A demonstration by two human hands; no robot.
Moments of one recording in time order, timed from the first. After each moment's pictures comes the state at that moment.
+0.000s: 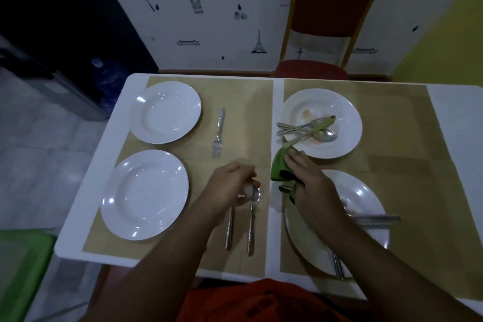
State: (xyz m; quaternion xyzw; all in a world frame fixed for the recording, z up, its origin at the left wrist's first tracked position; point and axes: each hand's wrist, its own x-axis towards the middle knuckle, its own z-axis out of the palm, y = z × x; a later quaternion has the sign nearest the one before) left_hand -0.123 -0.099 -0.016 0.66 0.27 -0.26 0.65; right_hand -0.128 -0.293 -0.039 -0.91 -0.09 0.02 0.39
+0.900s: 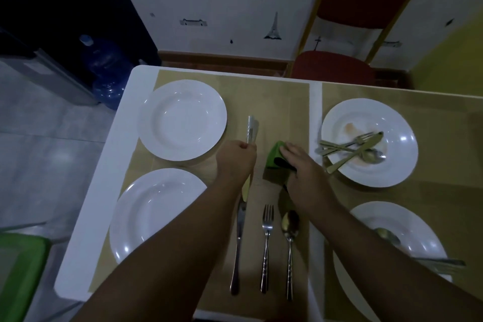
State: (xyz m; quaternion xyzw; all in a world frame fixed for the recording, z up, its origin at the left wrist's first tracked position) left_hand 0.012 -0.023 -0.097 0.85 0.26 -0.13 0.45; right_hand -0.025 -0.181 -0.075 -0.92 -0.05 0.11 0.37
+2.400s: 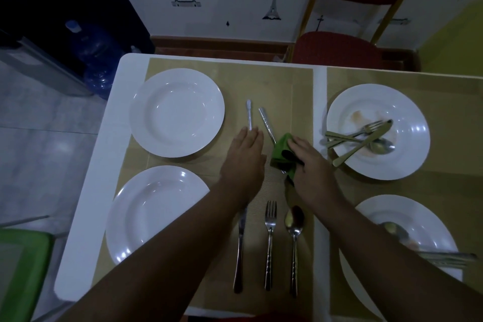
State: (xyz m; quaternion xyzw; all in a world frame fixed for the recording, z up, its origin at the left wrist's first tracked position) left_hand -0.004 -0.022 -0.136 0.97 -0.11 -0.06 0.20; right_hand -0.018 -0.186 -0.098 -0.91 0.00 0.11 0.39
